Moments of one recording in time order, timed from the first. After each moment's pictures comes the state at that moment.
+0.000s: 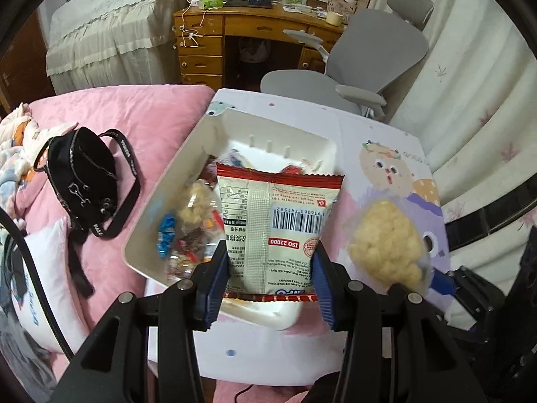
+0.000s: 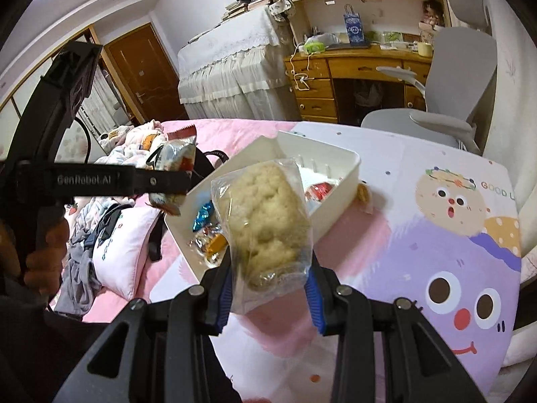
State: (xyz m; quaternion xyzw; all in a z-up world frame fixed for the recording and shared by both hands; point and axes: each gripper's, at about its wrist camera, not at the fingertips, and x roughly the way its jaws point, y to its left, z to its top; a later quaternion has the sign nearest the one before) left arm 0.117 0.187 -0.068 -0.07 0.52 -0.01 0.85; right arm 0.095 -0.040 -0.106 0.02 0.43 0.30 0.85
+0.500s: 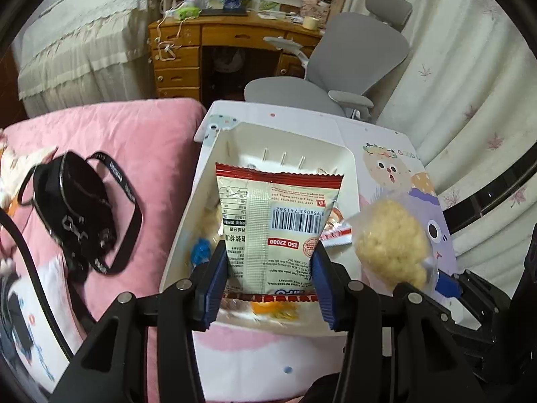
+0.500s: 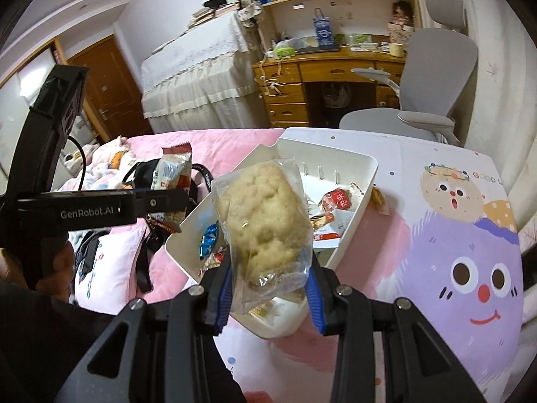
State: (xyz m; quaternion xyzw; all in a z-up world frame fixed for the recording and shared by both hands) left arm 0.136 0.276 -0.083 -0.06 0.50 -0.09 0.86; right arm 0.083 0.048 -0.107 0.05 0.43 0.20 0.88
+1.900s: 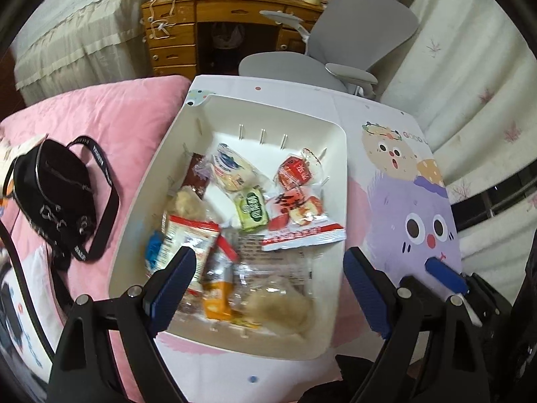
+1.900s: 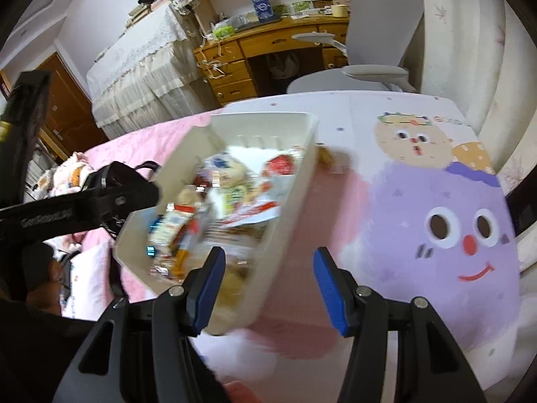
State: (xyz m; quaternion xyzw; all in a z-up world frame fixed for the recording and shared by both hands) left arm 0.167 0.199 -0.123 -0.06 0.55 -0.07 0.83; right arm 0.112 -0.018 -0.145 0.07 0.50 0.11 0.86
